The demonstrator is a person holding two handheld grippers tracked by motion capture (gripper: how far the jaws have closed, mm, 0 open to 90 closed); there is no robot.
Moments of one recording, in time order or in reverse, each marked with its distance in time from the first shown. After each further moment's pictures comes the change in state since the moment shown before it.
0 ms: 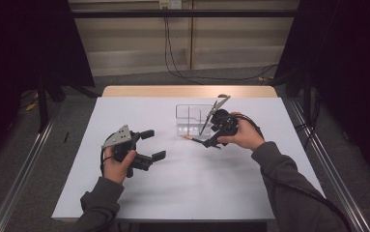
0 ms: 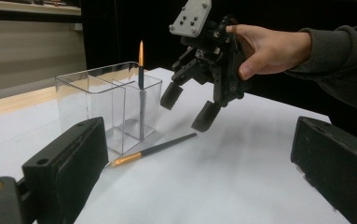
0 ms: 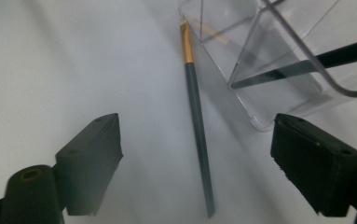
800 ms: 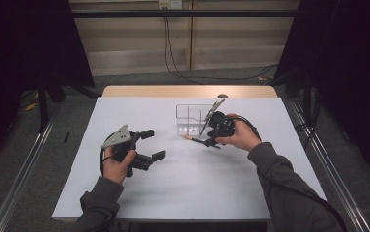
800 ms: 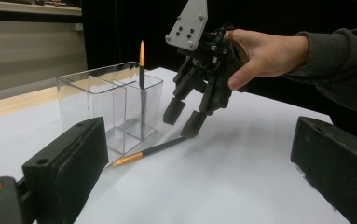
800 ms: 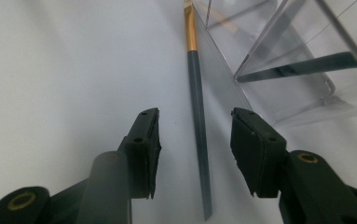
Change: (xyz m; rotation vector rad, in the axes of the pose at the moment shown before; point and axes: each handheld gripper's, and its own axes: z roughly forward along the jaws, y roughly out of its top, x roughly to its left) left arm 0.000 0.000 0.000 -0.001 0.000 0.002; right arm 0.001 0.001 0.011 0.062 -0.009 -0.049
